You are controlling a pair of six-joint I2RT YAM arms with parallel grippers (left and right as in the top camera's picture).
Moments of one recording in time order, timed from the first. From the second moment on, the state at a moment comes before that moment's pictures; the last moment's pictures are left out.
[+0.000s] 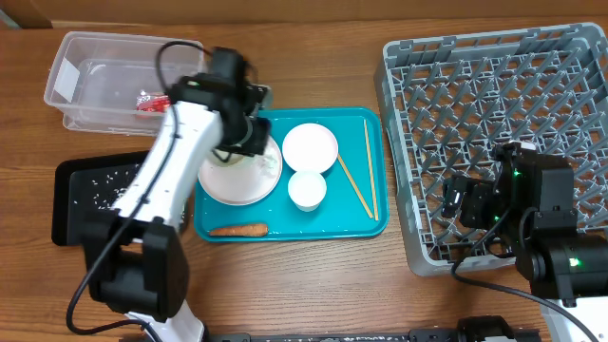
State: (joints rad) left arm -0.26 1.83 1.54 -1.05 0.11 -0.03; right arm 0.06 0.90 1.02 -1.03 -0.02 0.23
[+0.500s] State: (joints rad) left arm -0.31 1.93 1.46 -1.01 -0.10 -0.20; right arm 0.06 0.90 1.02 -1.04 -0.02 0.23
